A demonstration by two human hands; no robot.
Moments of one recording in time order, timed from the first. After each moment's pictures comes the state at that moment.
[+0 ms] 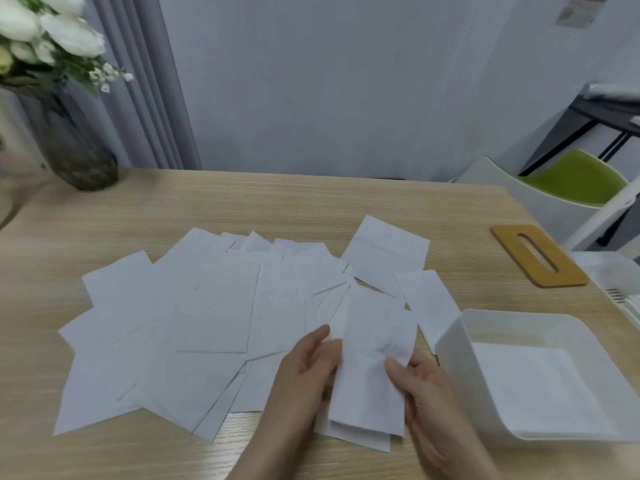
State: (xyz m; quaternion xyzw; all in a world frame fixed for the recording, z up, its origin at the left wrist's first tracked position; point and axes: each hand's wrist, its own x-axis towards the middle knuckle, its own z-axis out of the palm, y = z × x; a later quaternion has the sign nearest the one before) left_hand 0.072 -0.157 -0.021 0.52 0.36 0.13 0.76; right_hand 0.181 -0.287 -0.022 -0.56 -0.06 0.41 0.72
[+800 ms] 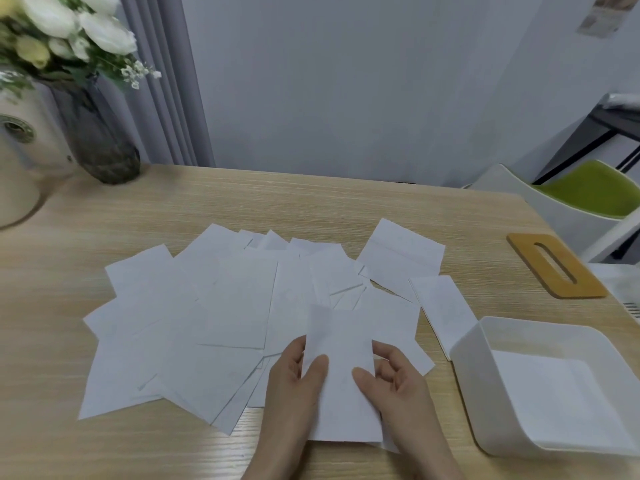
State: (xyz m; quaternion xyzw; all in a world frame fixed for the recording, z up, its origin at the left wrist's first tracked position) left_hand 0.052 -0.154 -0.023 0.52 0.38 0.23 0.73; right_hand 0.146 -0.255 -0.015 -0.66 -0.13 0.36 0.65
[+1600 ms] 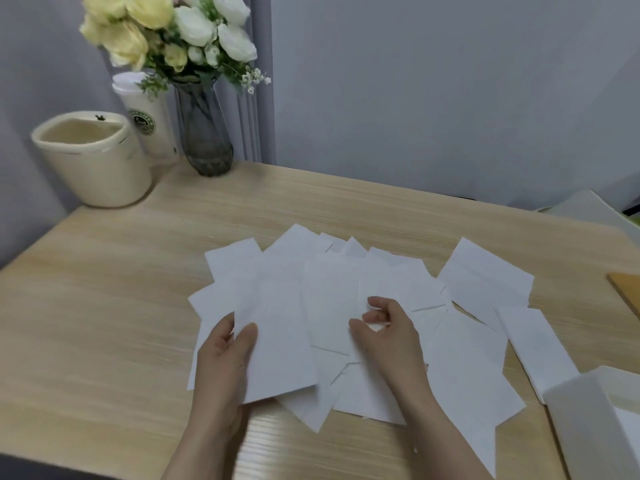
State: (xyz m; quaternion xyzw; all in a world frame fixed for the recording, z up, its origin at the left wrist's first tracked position) left_hand -0.056 -0.037 -0.024 0.41 0.46 0.40 0.68; right_hand 0.125 -0.127 -0.016 -0.82 -0.25 0.23 0.45
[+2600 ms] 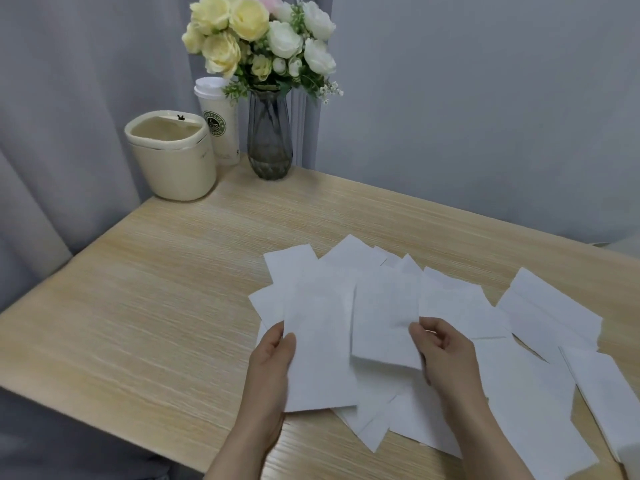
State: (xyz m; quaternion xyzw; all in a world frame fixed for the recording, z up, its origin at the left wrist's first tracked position) left_hand -0.078 -0.022 -0.049 0.38 0.43 0.37 0.73; right_hand 0.112 -0.111 -0.004 -0.77 -0.23 0.26 0.53
